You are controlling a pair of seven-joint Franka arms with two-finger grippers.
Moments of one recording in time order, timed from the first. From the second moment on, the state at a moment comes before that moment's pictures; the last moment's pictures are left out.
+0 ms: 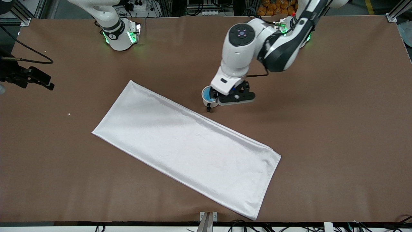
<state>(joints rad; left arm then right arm) -0.46 0.32 -0.29 -1.66 0.14 2.07 -0.93 -0.05 -0.03 0.01 -1.62 0.03 1.59 0.08</state>
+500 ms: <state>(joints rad) -0.25 0.25 -0.28 -1.56 0.14 1.91 -0.69 -0.05 -0.03 0.01 -1.62 0.03 1.59 0.08</state>
